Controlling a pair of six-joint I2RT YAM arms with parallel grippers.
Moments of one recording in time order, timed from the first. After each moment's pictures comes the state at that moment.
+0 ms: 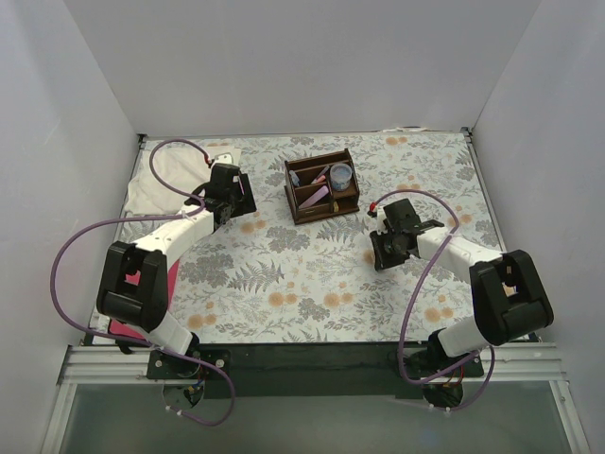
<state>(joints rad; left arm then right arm) -0.32 1.57 1.05 -0.22 -0.23 -0.44 0.39 1.47 0.76 -0.44 -0.14 0.04</state>
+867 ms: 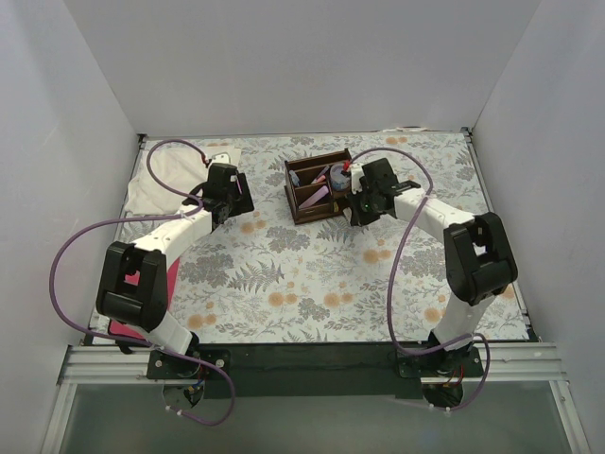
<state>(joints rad) -0.31 1.57 1.04 -0.21 -0.23 -0.44 0.43 1.74 1.17 -0.40 -0.19 -0.06</state>
